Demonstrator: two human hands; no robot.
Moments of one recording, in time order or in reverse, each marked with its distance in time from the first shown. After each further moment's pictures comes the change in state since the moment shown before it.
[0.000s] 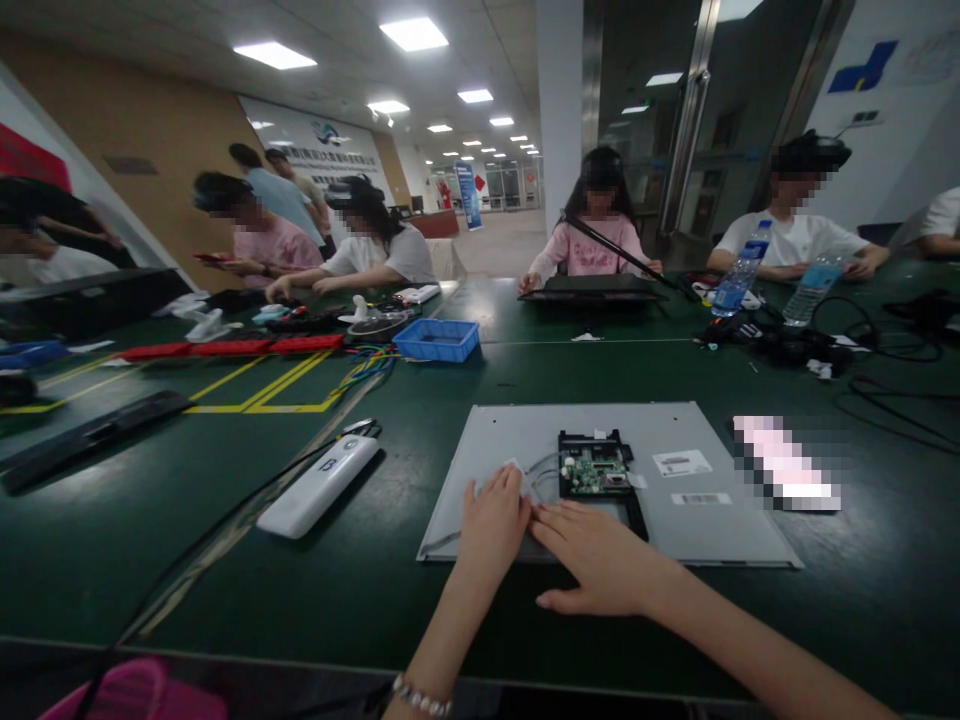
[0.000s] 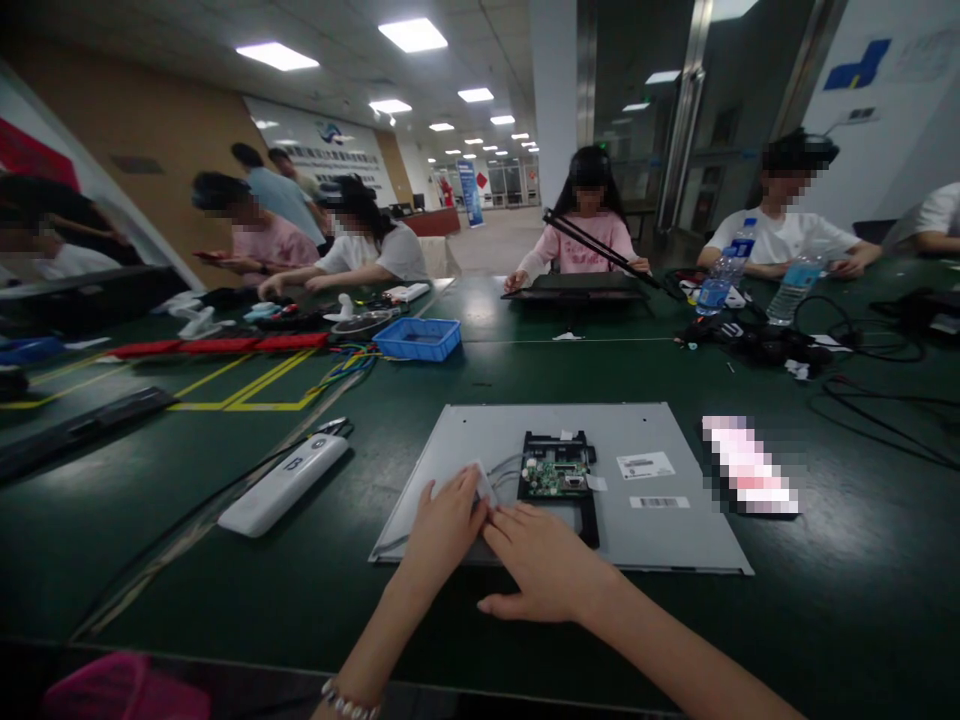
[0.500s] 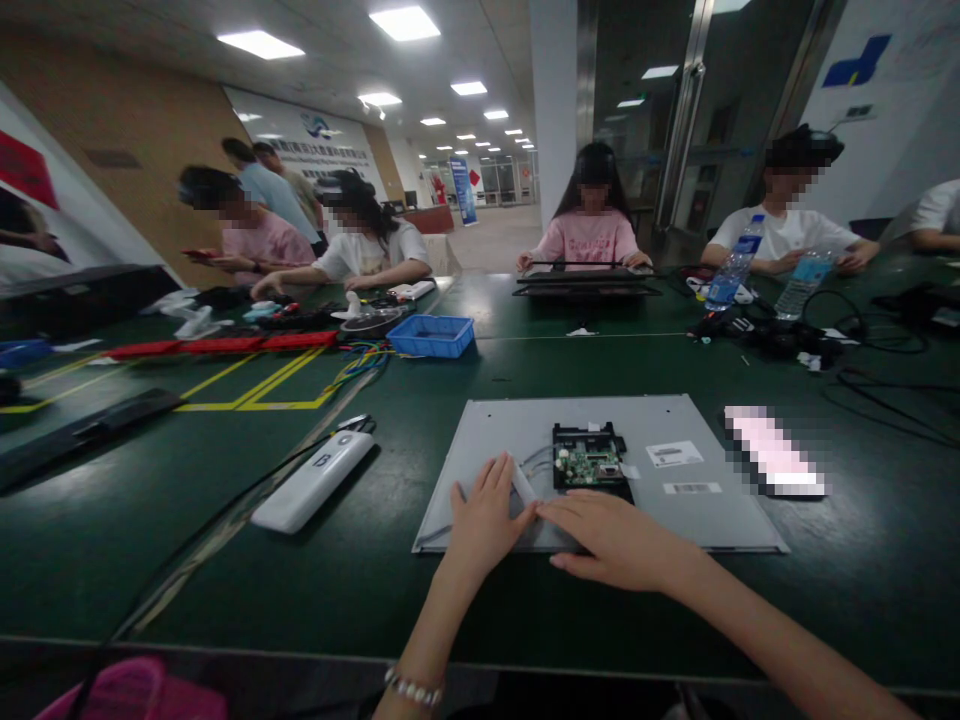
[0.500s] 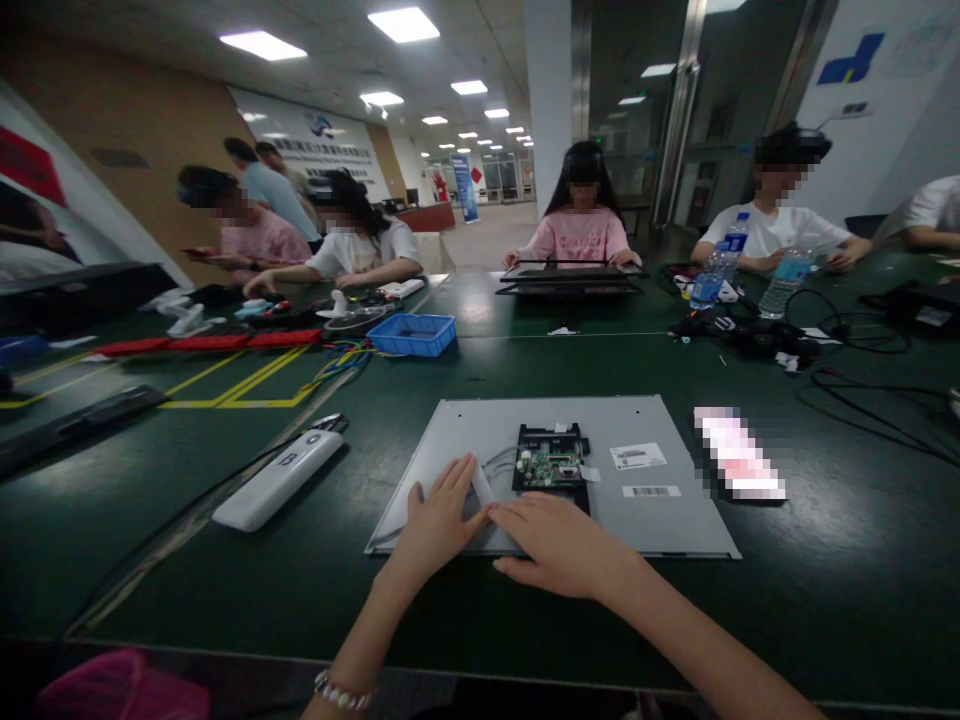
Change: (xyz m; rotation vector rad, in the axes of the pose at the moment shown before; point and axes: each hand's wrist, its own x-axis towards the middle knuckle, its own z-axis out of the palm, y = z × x) left_hand -0.004 -0.004 -0.005 -0.051 -0.114 -0.004; right_hand -0.018 0.009 -0.020 0.034 0.046 0.035
